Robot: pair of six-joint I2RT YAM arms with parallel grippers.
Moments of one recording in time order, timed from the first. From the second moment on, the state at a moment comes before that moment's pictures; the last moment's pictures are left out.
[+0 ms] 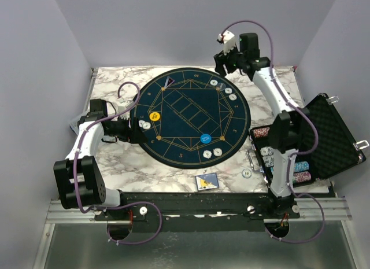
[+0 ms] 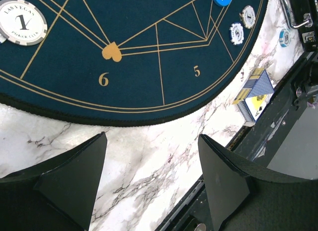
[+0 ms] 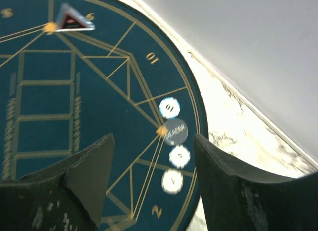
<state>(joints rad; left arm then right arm) 0.17 1.39 0.95 -0.78 0.90 0.39 0.26 2.21 2.15 -0.47 -0.31 -0.37</state>
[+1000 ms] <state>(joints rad) 0.17 1.38 0.95 -0.78 0.92 0.39 0.29 1.29 0.82 -0.90 -0.33 -0.69</state>
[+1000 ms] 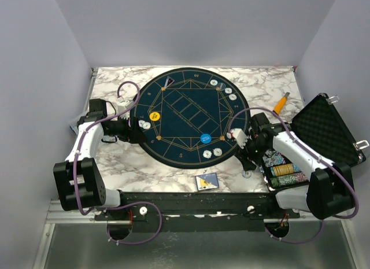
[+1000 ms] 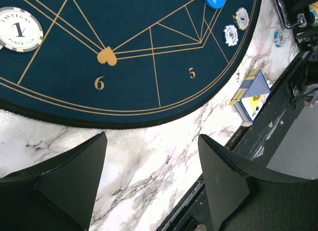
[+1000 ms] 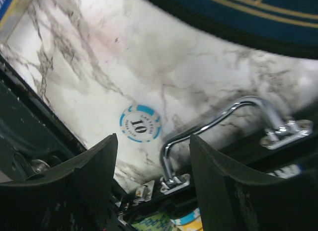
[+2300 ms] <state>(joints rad) 0.17 1.38 0.95 -0.78 0.92 0.39 0.60 1.39 0.70 -0.82 -0.03 -0.66</state>
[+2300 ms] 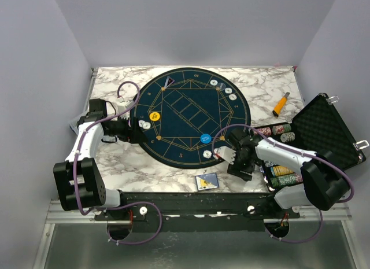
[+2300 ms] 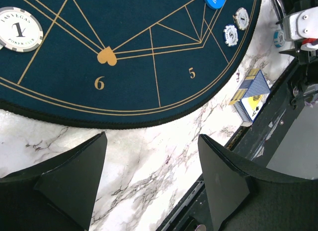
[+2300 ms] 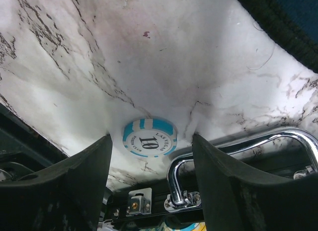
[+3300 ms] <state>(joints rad) 0.17 1.38 0.95 -0.78 0.92 0.39 0.63 1.47 0.91 -0.86 -0.11 -0.63</state>
